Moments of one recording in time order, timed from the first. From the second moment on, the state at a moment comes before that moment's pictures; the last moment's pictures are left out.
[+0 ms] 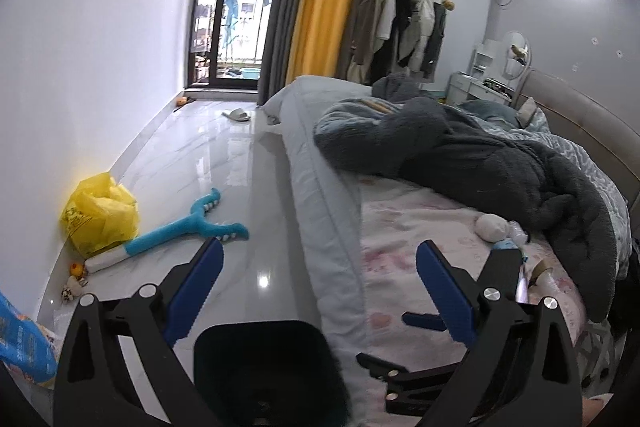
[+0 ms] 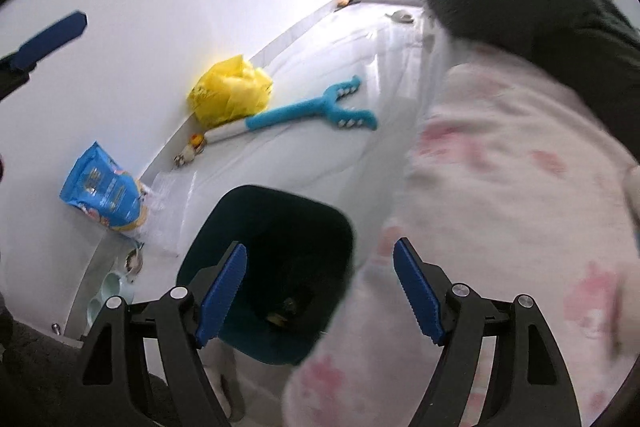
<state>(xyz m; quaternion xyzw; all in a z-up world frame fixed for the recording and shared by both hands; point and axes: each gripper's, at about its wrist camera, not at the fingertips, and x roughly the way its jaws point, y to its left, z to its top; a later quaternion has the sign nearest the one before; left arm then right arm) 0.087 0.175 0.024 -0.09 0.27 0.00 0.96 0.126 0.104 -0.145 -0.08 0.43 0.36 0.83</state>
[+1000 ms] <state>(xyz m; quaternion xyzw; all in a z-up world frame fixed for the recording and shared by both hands) 0.142 0.013 -0.010 -0.03 0.33 -0.10 0.94 0.130 -0.136 -0.107 -0.05 0.35 0.21 0.91</state>
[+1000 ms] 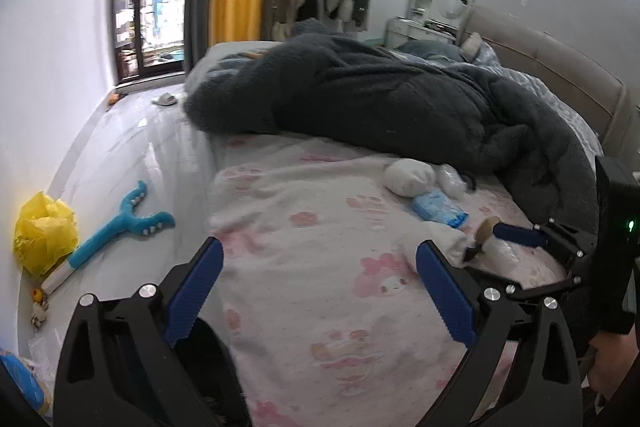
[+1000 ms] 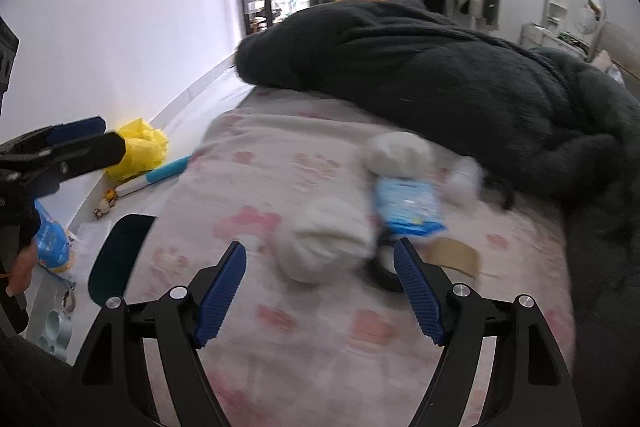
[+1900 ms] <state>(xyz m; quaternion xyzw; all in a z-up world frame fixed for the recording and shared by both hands) 0.161 -0.064 -0.039 0.00 0.35 -0.15 0.92 0.137 -0.202 -0.156 -0.03 0.41 0.16 0.90</state>
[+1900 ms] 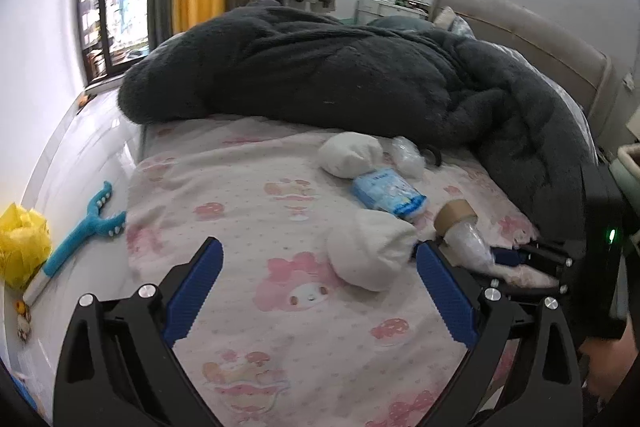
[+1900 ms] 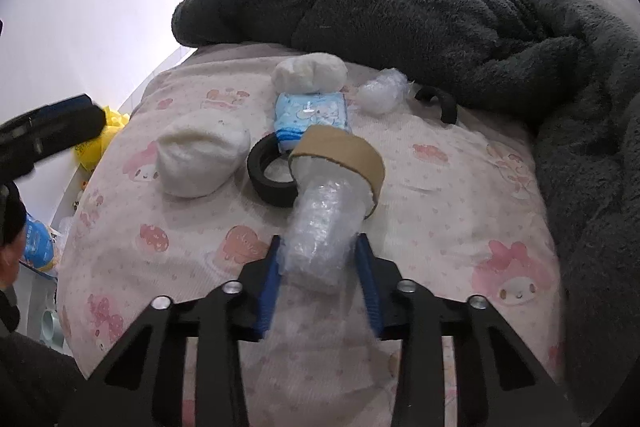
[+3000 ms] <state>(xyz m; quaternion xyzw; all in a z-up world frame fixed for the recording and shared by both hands) 0.201 -0.116 -0.080 0.05 0.39 -0.20 0.90 0.163 -0.244 -0.144 -0.02 0.46 0.21 0.86</state>
